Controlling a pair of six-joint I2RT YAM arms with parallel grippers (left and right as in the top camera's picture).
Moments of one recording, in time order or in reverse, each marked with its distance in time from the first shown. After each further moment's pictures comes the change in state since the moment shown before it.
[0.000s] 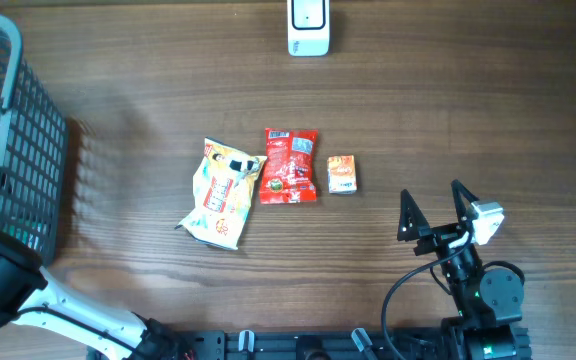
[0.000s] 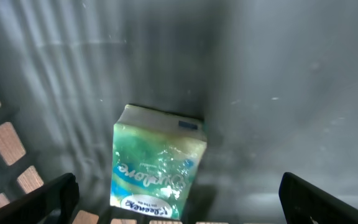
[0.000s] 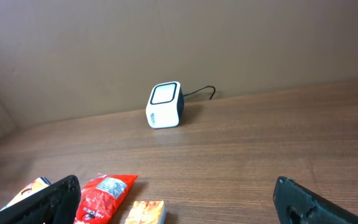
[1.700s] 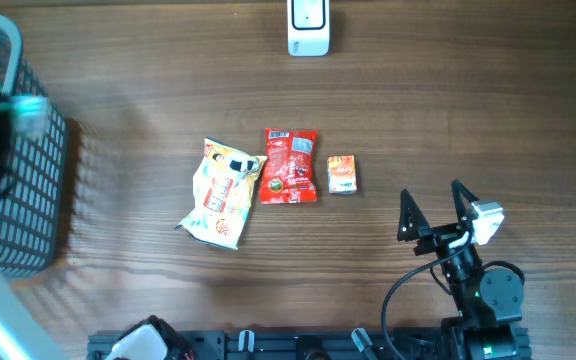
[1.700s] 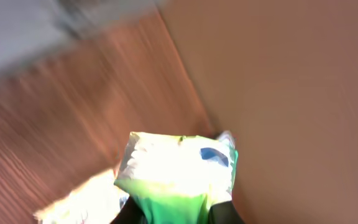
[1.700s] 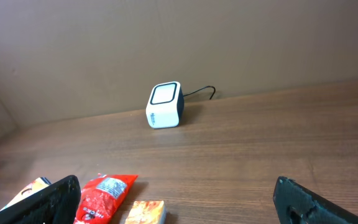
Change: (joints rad) left arm -0.359 -0.796 0.056 0.037 0.451 -0.105; right arm 0.000 0.000 0.000 0.000 0.000 0.000
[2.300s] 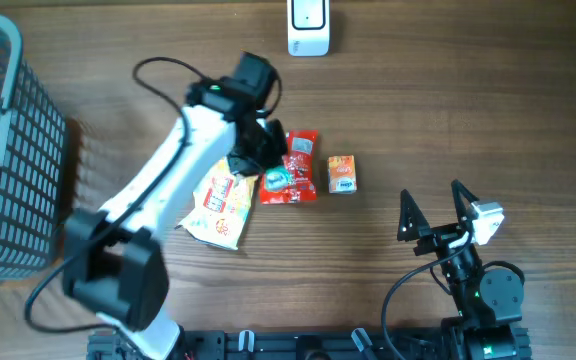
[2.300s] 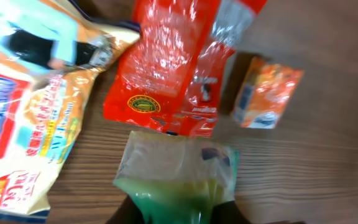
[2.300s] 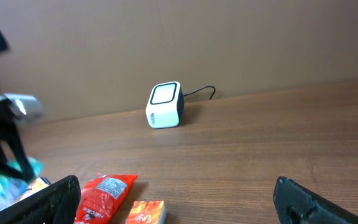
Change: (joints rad) left arm -0.980 0.506 -0.308 0.138 -0.169 0.034; right arm 0.000 0.000 0.000 0.000 0.000 0.000
